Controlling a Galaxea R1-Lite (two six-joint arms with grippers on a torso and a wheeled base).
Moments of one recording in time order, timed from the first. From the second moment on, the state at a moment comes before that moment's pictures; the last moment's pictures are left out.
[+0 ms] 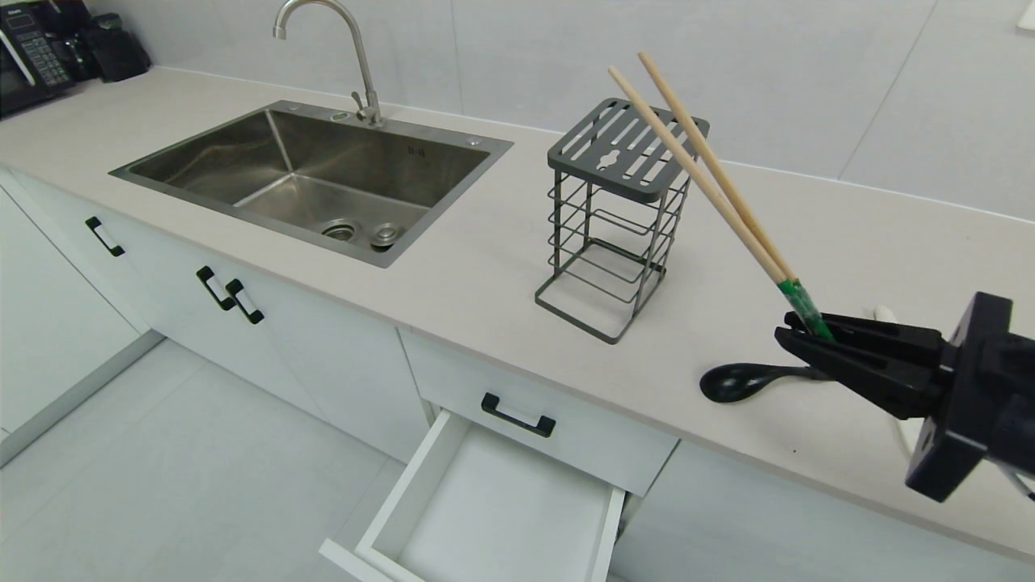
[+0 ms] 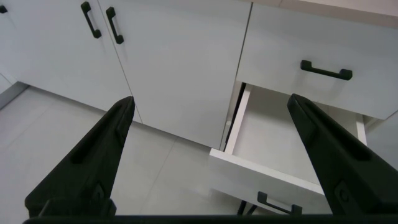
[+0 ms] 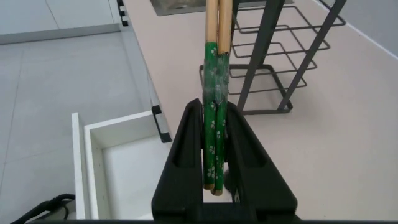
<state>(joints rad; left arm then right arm) 0.00 0.00 0.00 0.00 -0.08 0.01 0.62 1.16 -0.51 -0.55 0.14 -0.26</state>
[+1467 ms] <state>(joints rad) 0.00 0.00 0.00 0.00 -0.08 0.01 0.85 1.34 -0.64 -0.62 0.13 -0.26</state>
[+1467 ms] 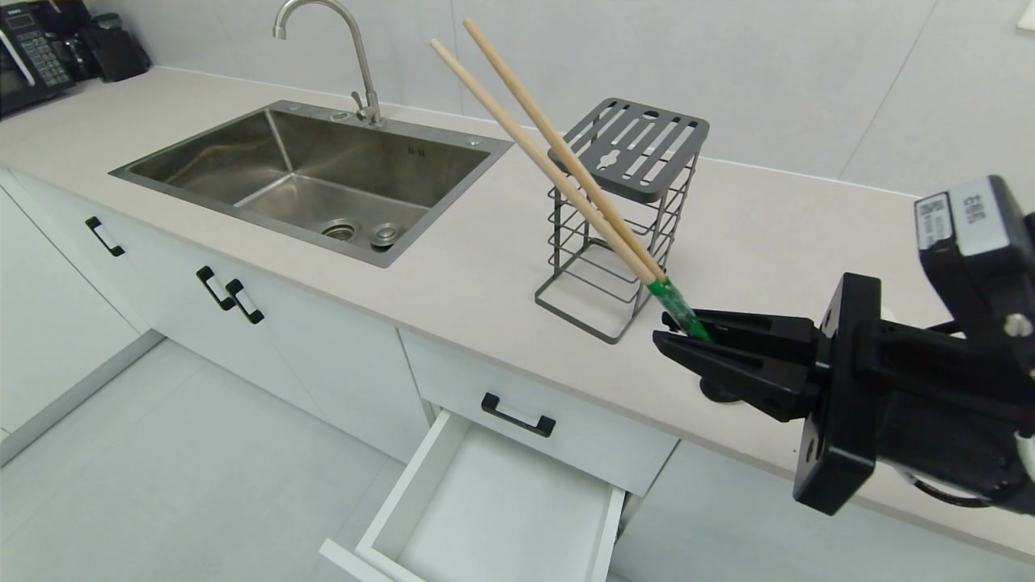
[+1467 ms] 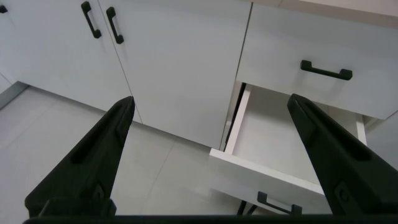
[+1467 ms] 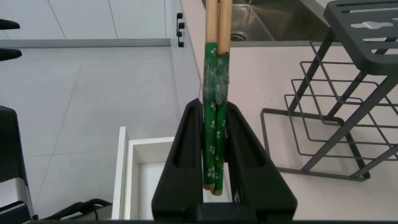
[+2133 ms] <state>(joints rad) 0.00 0.00 0.00 0.00 -0.08 0.01 0.85 1.34 -0.64 -0.62 0.13 -0.26</state>
